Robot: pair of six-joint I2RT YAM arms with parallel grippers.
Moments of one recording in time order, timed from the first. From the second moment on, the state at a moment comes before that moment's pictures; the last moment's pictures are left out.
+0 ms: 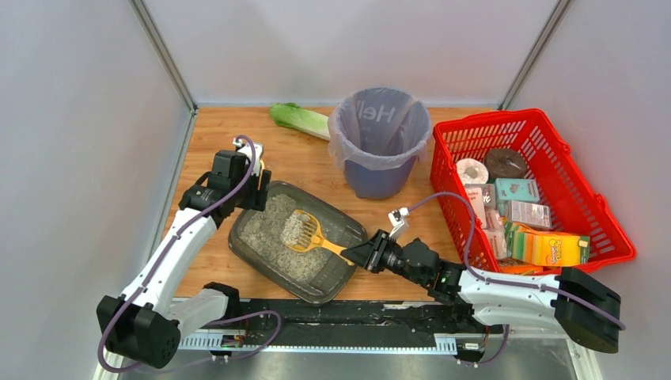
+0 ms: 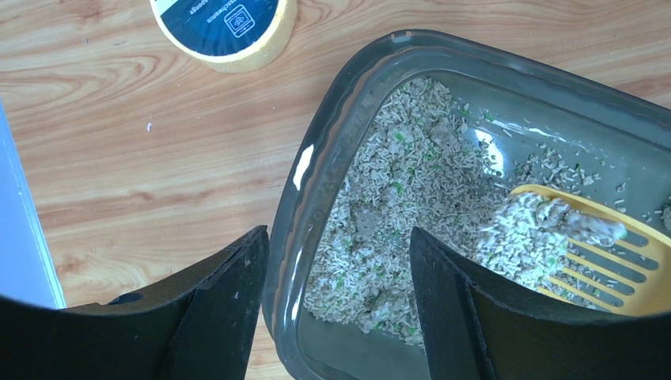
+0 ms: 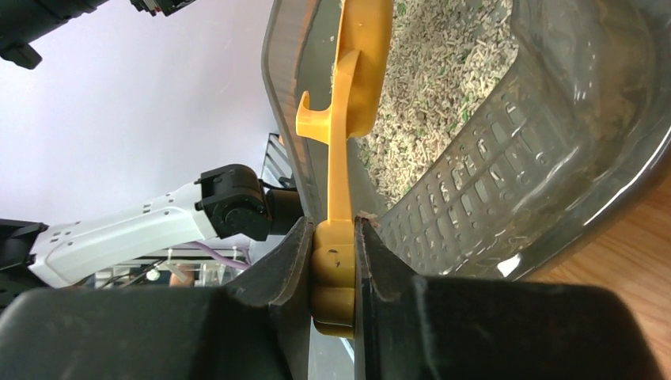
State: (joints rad) left arm -0.28 1.06 0.96 -0.71 -0.09 -0.01; right arm 1.14 0.95 0.23 0.52 0.14 1.18
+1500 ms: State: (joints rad) left arm -0.29 1.05 0.95 -0.71 -0.11 -0.01; right arm 1.12 0.95 0.19 0.68 0.05 1.28
